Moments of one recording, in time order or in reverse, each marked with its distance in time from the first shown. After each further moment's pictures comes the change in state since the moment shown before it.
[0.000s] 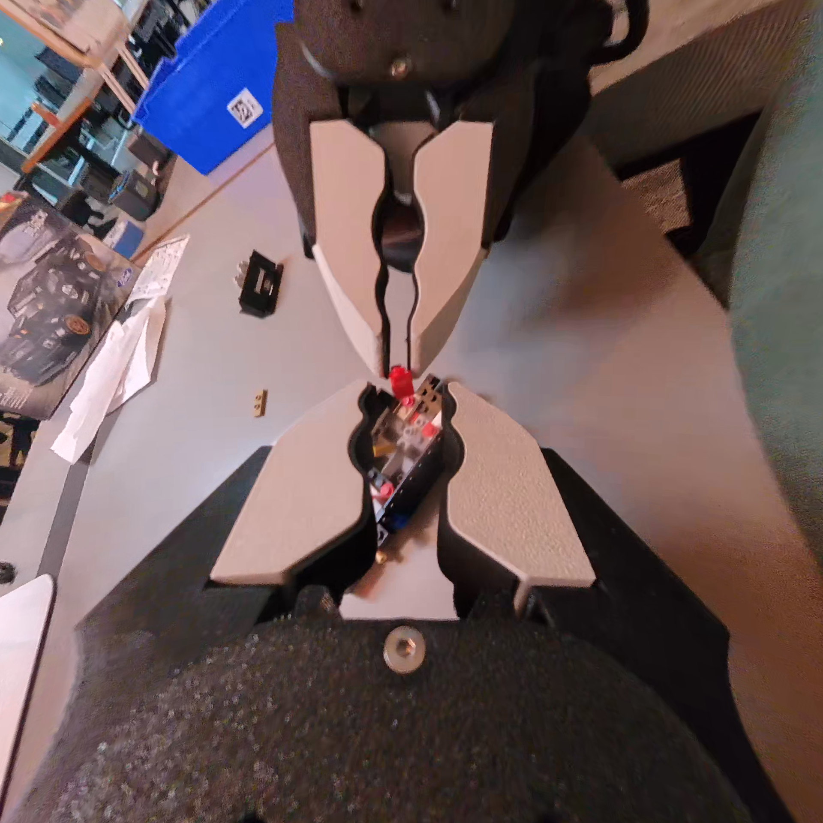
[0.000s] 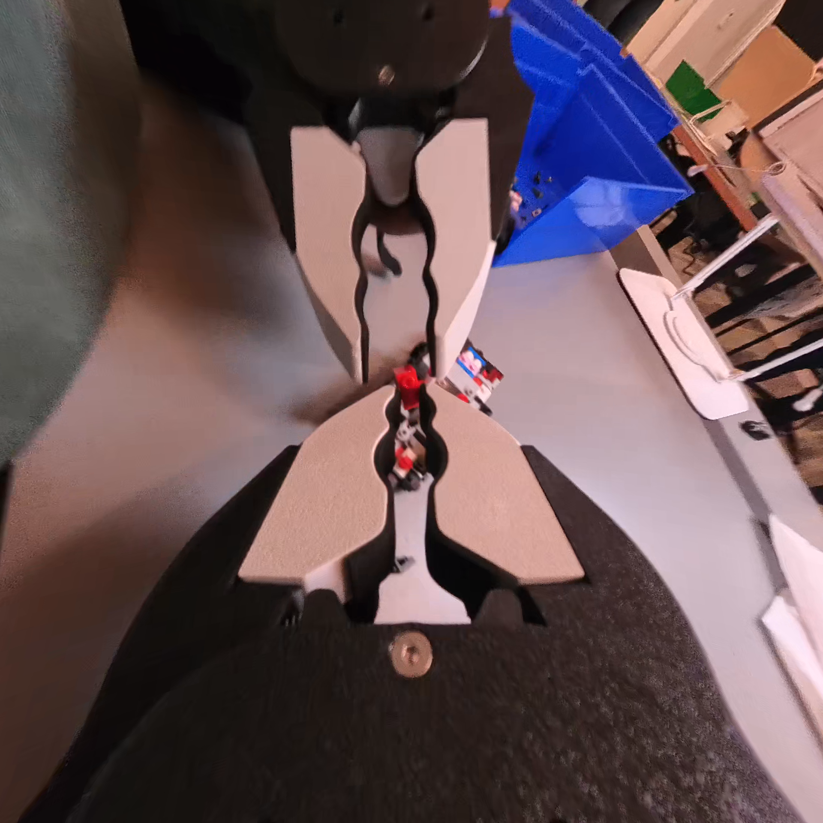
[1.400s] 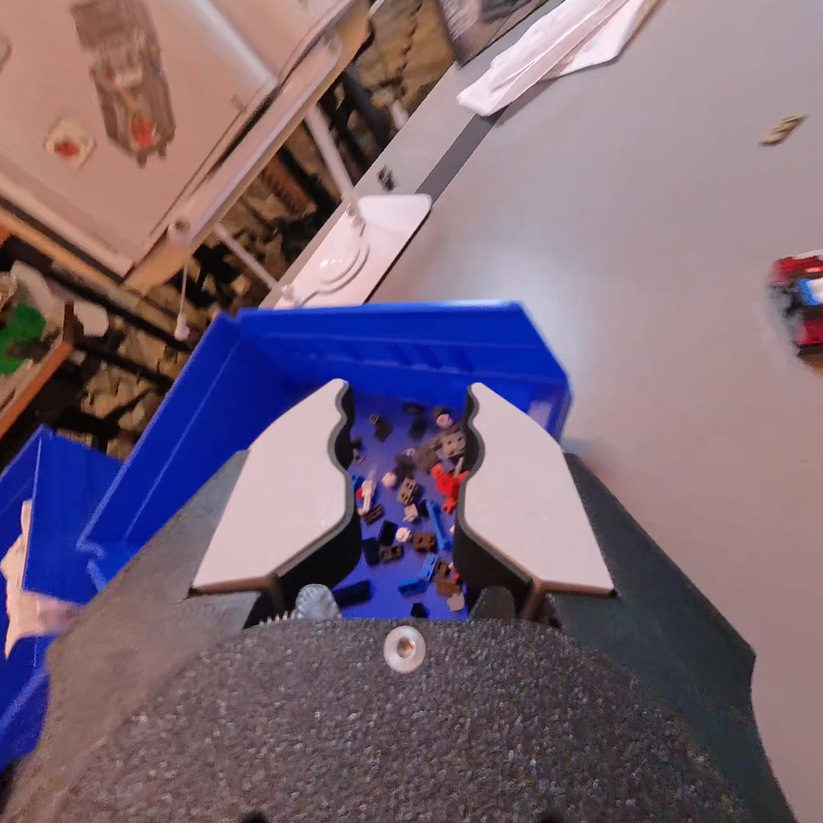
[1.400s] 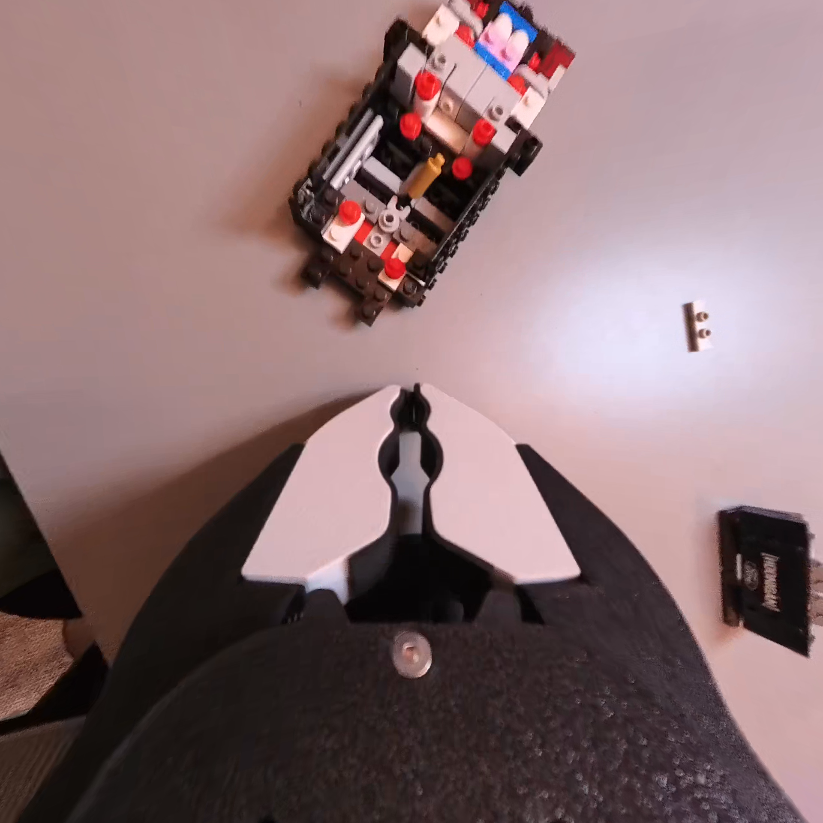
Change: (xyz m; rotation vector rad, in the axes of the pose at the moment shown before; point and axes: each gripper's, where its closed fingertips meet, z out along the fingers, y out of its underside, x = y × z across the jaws) left arm -0.144 0.141 -0.186 -0.383 -0.752 -0.395; right arm -0.003 0.093 -0.019 -0.570 -0.143 0.253
